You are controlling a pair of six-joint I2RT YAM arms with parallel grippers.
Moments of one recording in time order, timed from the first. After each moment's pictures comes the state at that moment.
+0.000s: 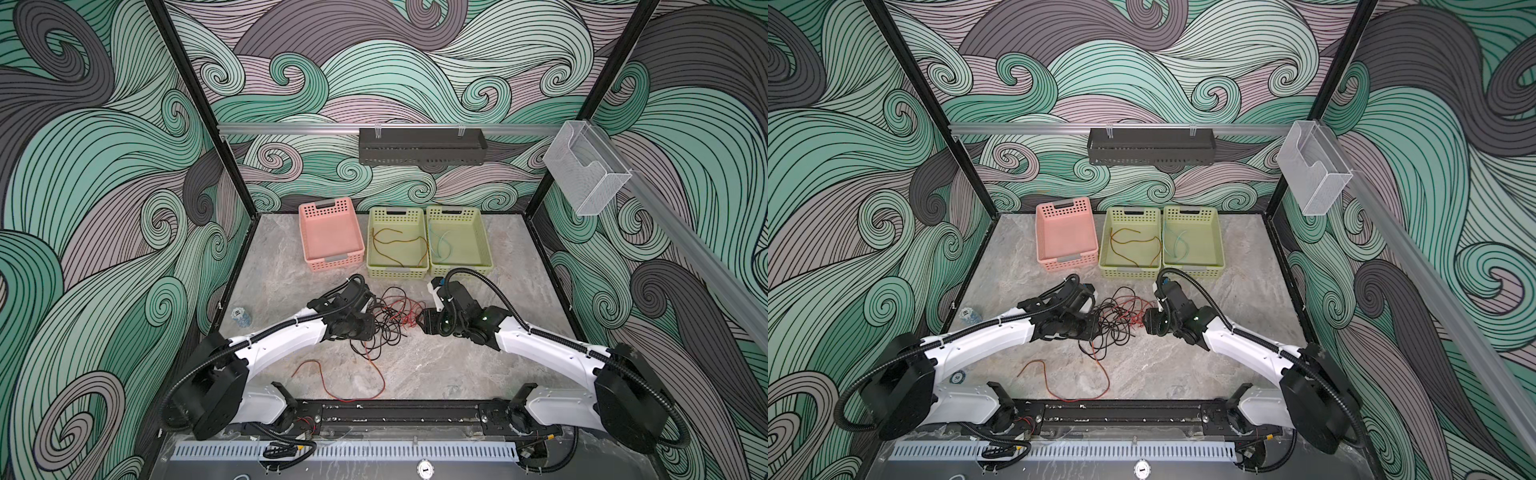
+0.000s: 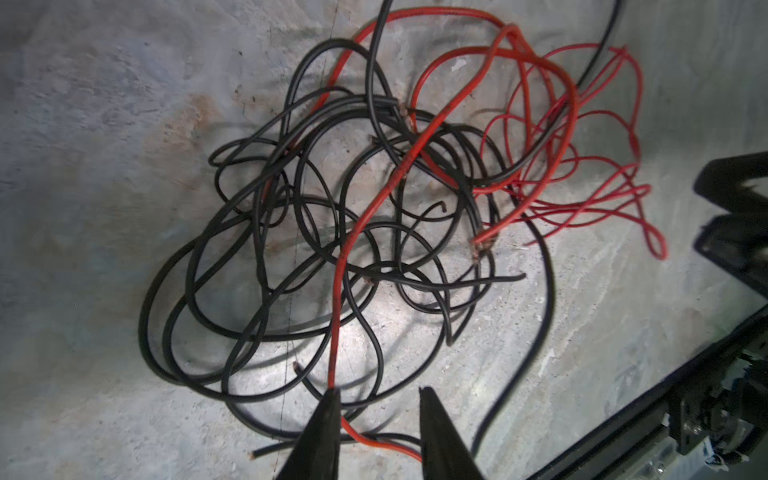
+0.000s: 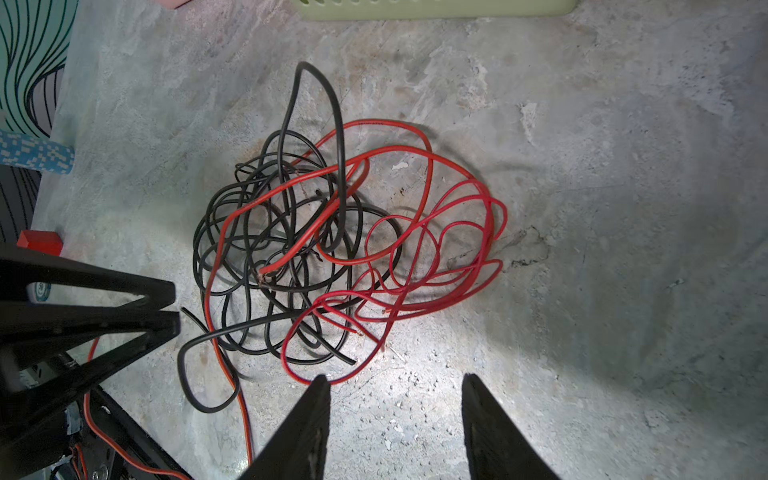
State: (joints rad) left arm -0.72 1.36 0.77 -0.53 0.12 -0.55; right arm 0.74 1.28 0.68 -0.30 -0.08 0.55
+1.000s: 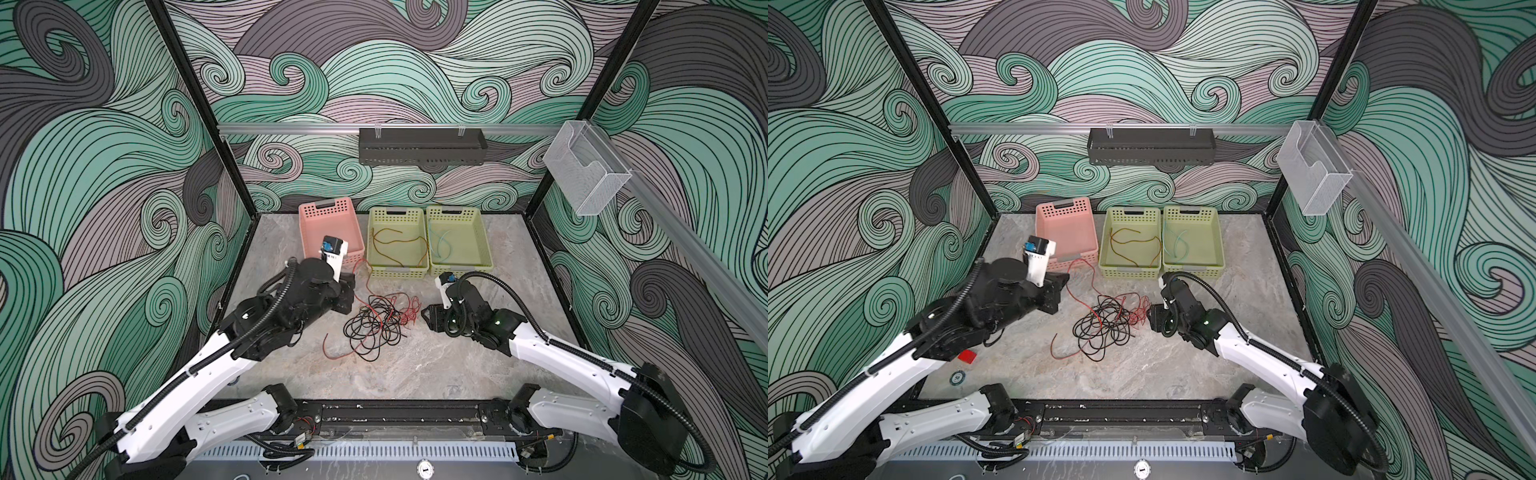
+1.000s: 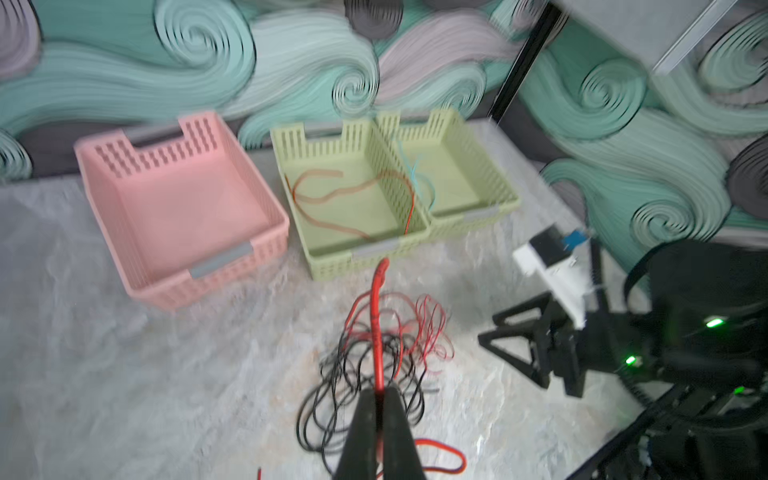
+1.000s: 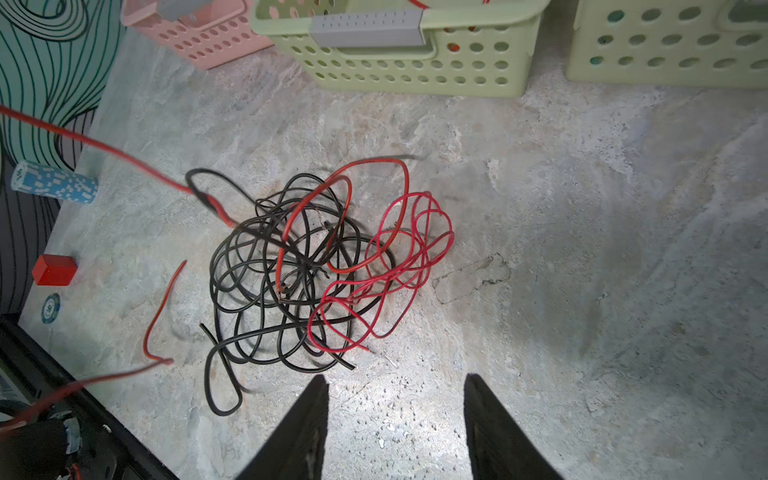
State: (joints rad) left arm -0.83 0.95 1.31 -0.84 -0.30 -0.33; right arm 0.74 1.15 0.68 -0.34 0.00 0.53
